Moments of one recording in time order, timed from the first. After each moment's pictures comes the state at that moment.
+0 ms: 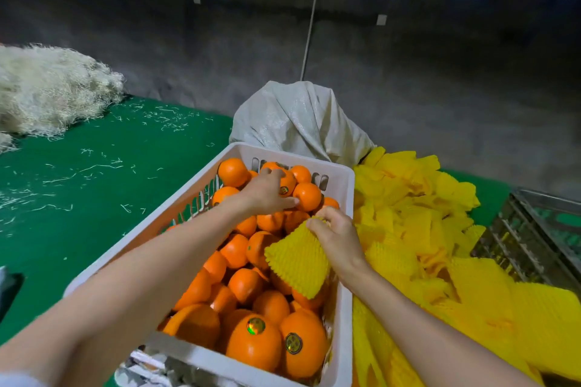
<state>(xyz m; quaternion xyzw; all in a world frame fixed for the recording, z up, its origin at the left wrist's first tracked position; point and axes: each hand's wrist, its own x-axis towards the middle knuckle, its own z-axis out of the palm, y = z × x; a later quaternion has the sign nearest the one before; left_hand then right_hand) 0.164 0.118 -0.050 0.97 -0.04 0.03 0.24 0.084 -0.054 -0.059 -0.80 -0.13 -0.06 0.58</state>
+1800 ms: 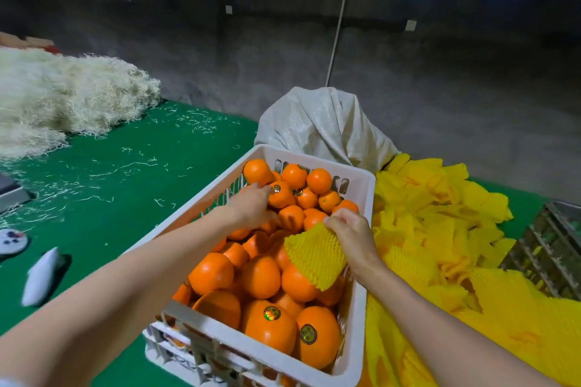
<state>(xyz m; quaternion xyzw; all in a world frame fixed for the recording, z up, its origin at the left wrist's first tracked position) 0.129 0.165 -0.065 1.00 -0.02 0.00 0.08 0.091 -0.053 -0.064 -0.77 -0.12 -0.02 0.62</state>
